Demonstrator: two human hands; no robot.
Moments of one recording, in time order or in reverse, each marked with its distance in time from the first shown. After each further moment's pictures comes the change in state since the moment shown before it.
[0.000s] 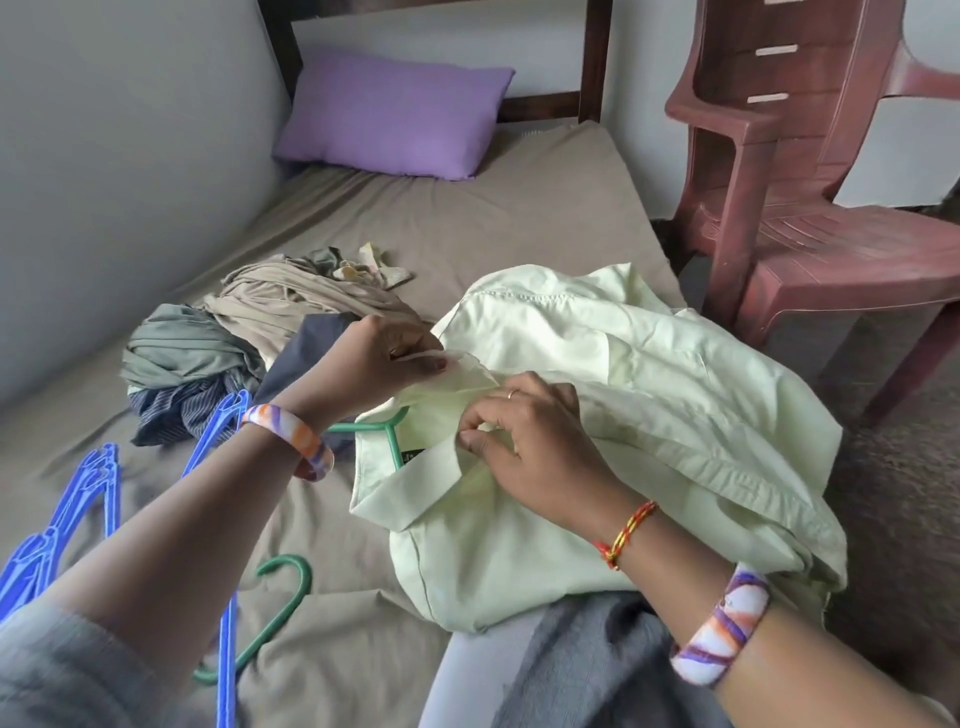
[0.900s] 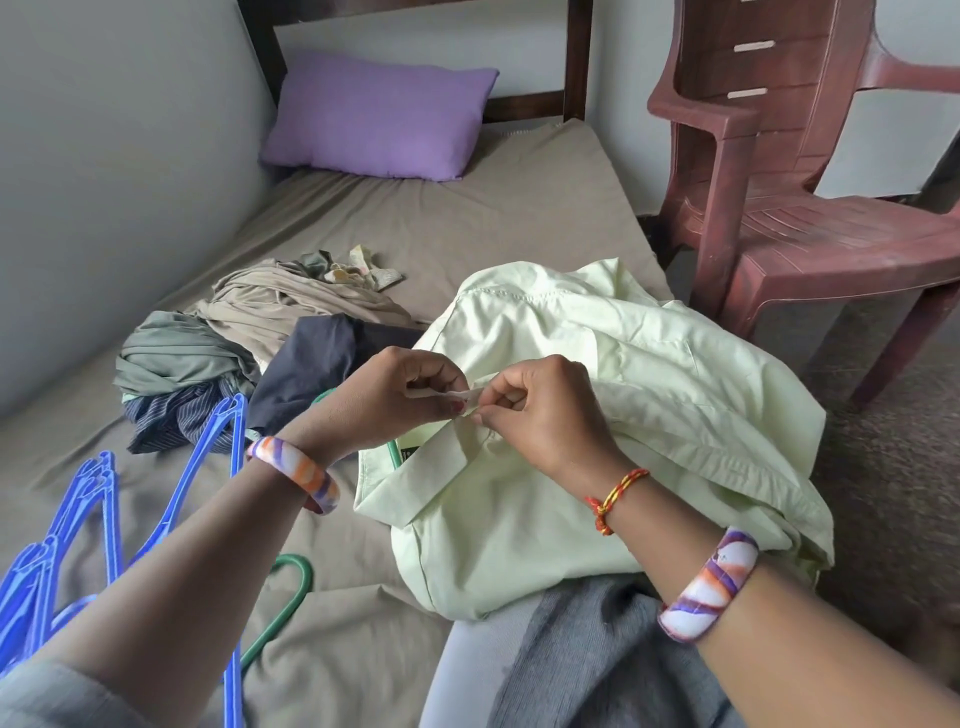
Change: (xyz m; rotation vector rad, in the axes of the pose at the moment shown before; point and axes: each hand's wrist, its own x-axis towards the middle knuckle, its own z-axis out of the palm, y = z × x) left_hand -0.018 0.012 0.014 -0.220 -0.212 -0.008; right_hand 0.008 -0.002 -0.010 0.221 0.156 0.351
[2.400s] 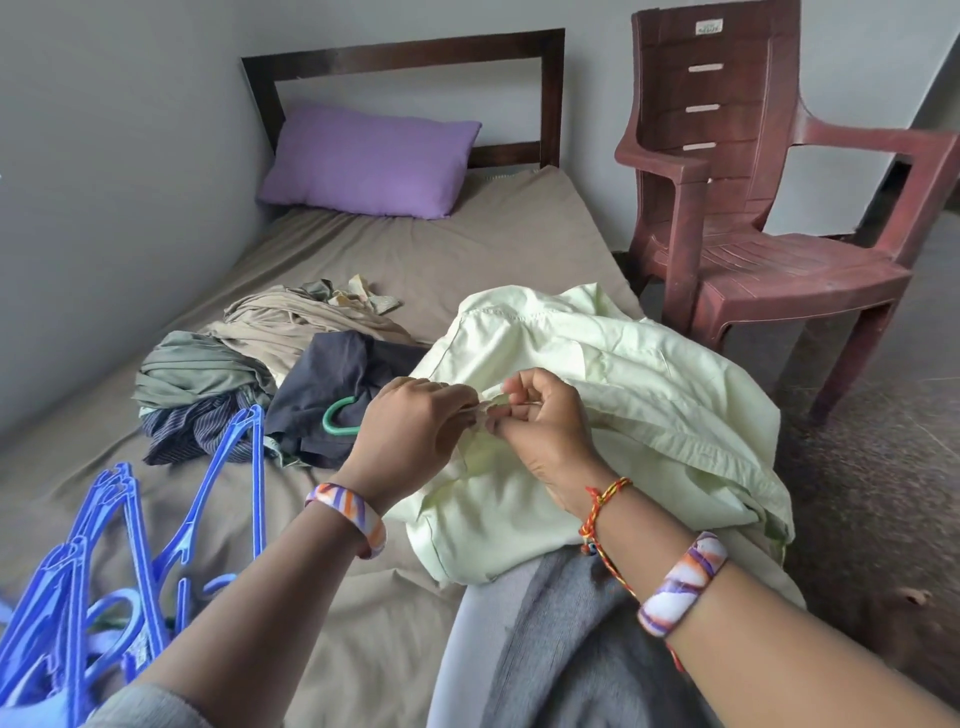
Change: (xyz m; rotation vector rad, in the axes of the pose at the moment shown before) left_hand -0.037 0.012 0.029 0.653 0.382 0.278; right_hand -0.023 -0.002 0.022 0.497 0.136 0.221
